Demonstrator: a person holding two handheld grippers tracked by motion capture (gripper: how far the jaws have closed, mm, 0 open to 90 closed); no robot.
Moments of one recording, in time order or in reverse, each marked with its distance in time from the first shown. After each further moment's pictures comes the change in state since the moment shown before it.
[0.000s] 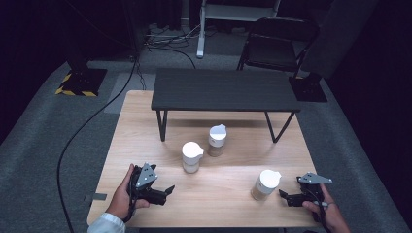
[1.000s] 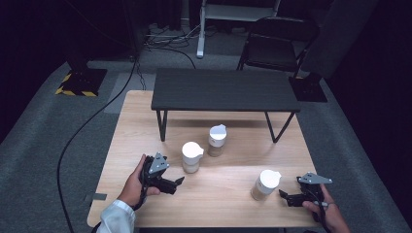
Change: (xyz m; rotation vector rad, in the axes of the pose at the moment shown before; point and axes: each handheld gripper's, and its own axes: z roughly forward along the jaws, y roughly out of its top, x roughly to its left) left arm 0.015 0.028 0.037 0.024 -0.055 0.008; right arm 0.000 0.000 0.000 0.000 0.000 -0.001
